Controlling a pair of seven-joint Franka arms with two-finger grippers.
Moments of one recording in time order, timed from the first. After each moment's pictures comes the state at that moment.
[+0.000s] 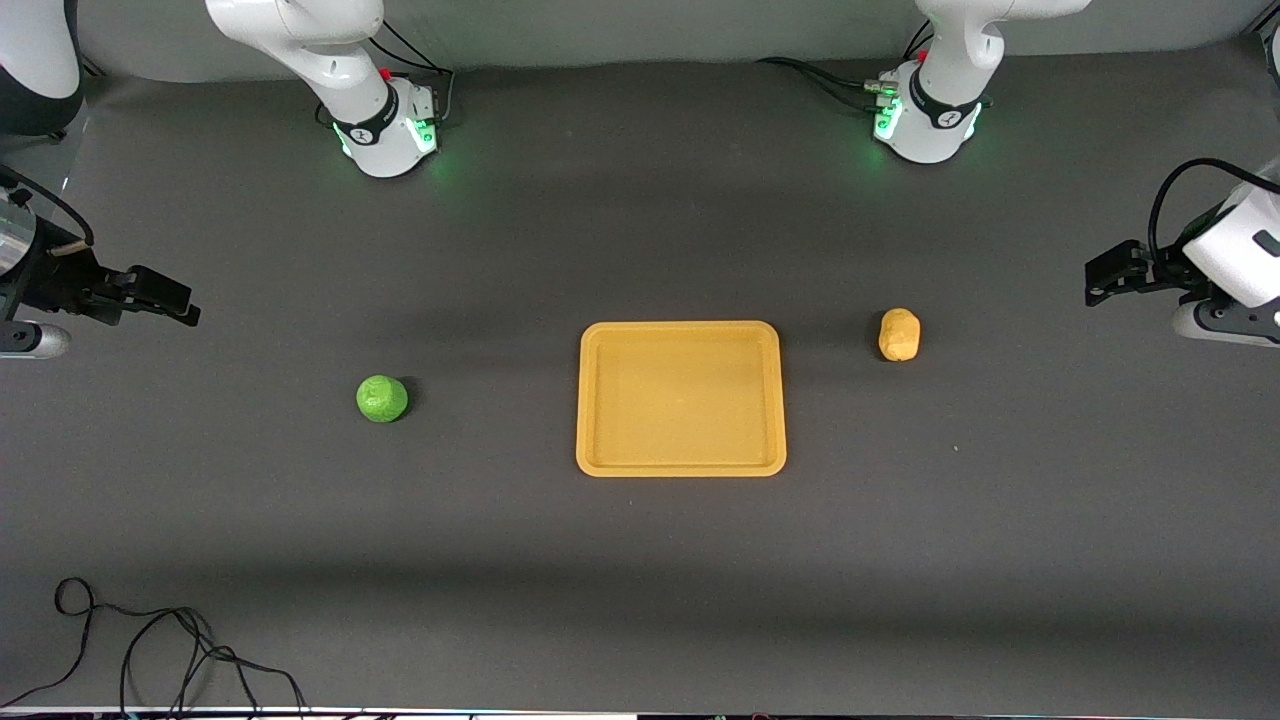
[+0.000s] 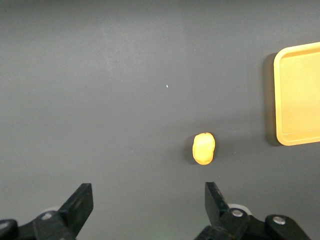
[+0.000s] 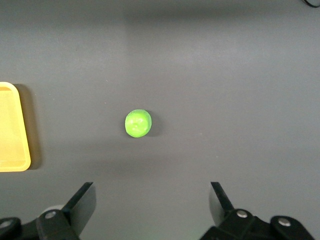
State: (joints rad) left arm -0.04 0.03 0.01 -1.63 0.03 1.60 0.12; right arm -0.03 0.01 -0.01 -1.65 0.01 1.62 0.03
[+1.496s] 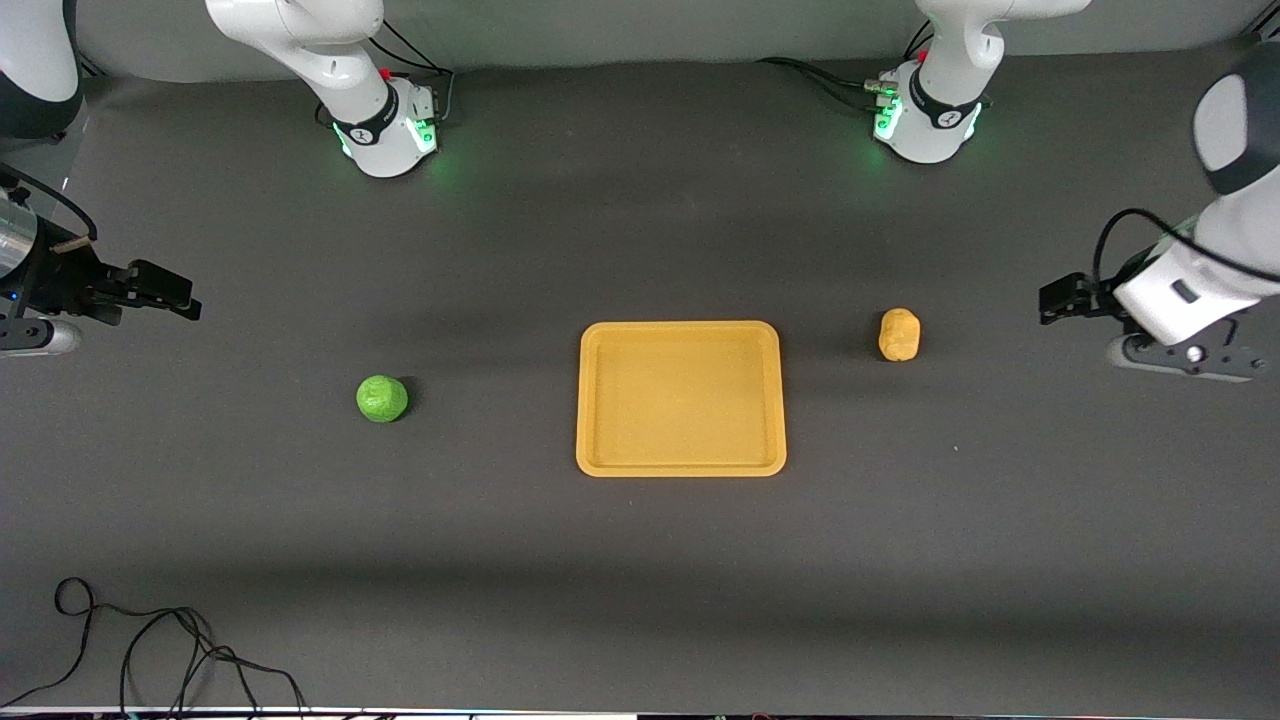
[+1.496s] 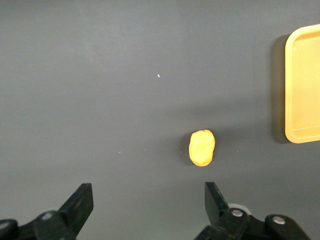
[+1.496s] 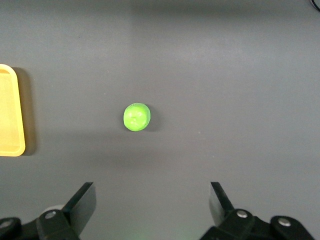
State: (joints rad) left arm -0.05 0.06 0.00 -1.83 0.00 1.77 0.12; right arm -0.03 0.02 -0.01 -1.65 0.01 1.61 -0.05
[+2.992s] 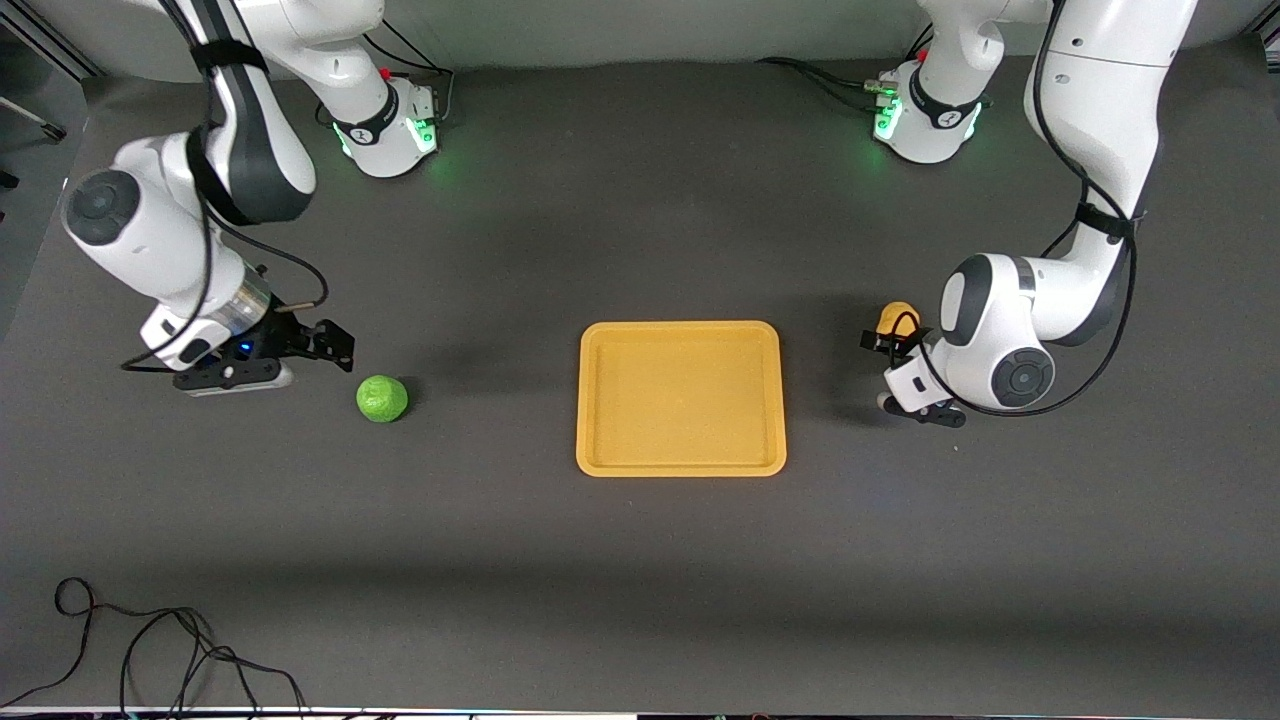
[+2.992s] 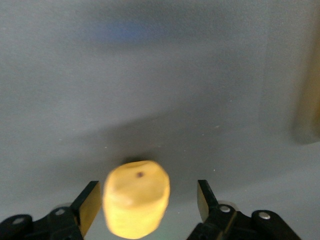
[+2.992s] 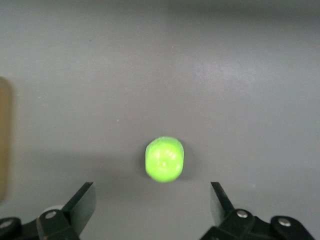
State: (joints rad) left arm -0.17 0.44 -0.03 -2.02 -0.17 2.01 0.12; right arm 0.13 0.03 -0.02 -2.22 0.02 2.37 0.04
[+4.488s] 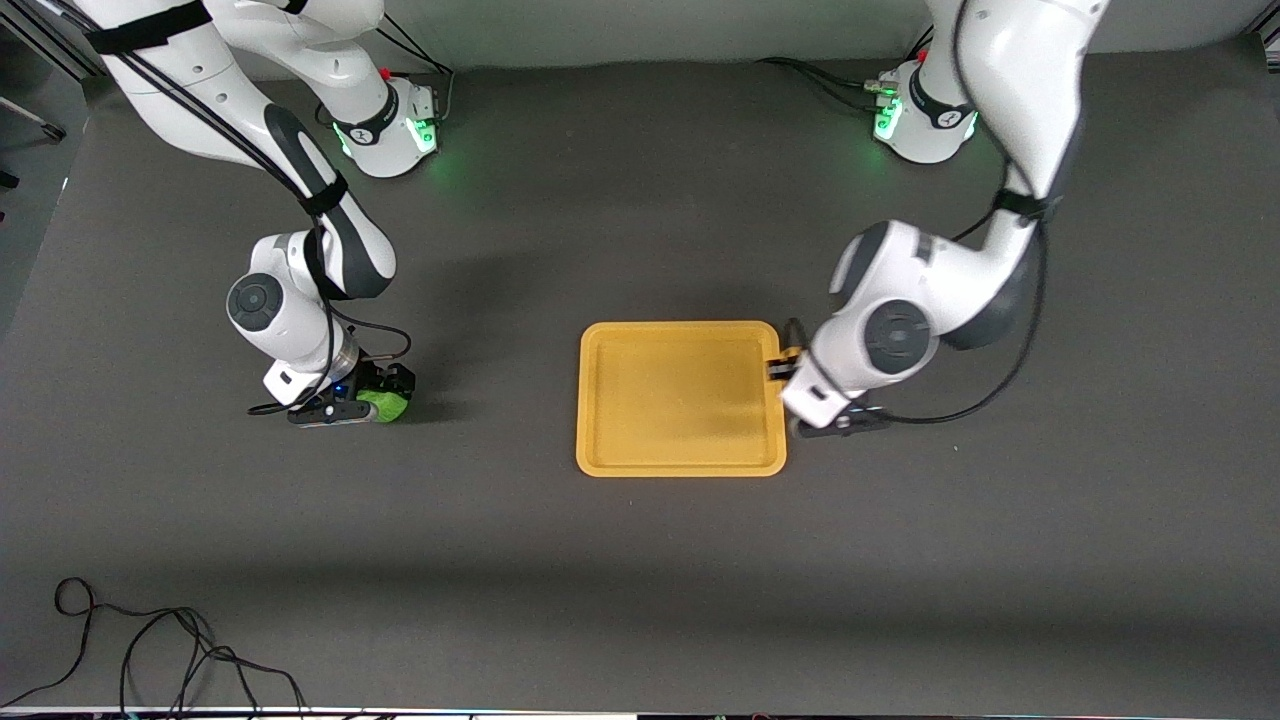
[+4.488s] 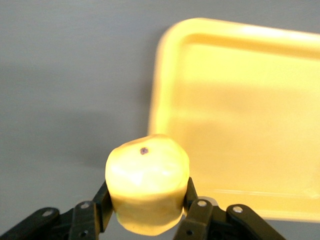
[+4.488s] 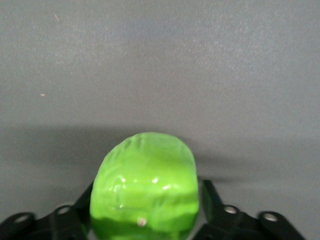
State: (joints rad) left arm -0.42 0.54 -0.11 -1.66 -0.13 2.04 -0.59; right arm 0.13 0.36 -0.02 -2.32 0.02 2.71 0.04
